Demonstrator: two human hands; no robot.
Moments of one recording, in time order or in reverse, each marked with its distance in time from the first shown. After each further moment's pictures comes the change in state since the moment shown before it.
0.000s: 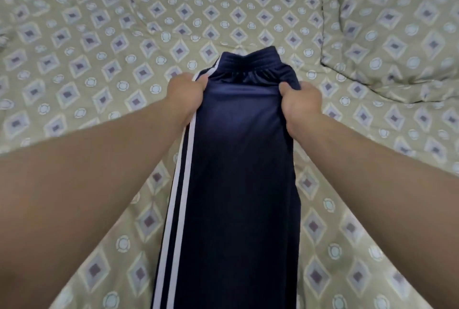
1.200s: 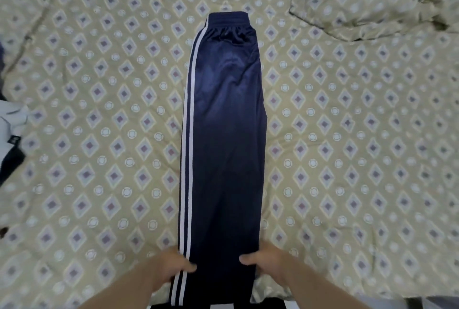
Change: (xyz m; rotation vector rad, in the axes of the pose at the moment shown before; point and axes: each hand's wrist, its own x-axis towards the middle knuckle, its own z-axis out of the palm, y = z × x) left_hand -0.459 -0.246 -0.097 0.198 -0.712 -0.900; right_hand -0.432 0.200 -0.195 -0.175 -0.873 0.948
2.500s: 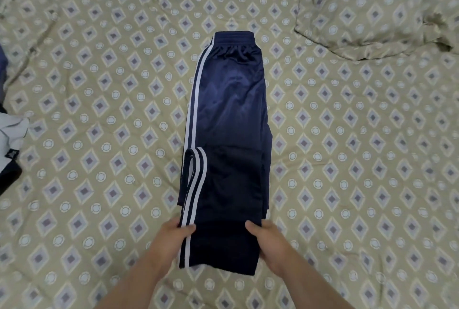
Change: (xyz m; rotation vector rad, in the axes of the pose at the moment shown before) left_hand -0.016 0.075 -0.020 -0.390 0.200 0.336; right_hand 0.005 -0.075 -0.003 0.292 0.201 -0.197
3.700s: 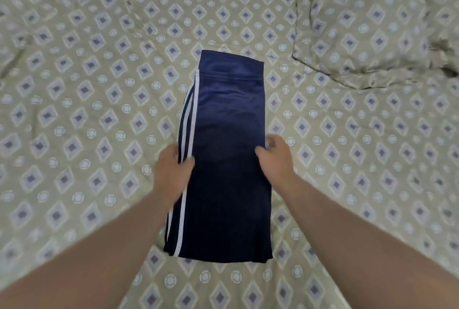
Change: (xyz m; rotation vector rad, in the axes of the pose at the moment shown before) left_hand 0.125 0.214 0.021 0.308 0.368 0.544; right_hand 0.087 -0.256 0.002 -0.335 0.437 -0.674
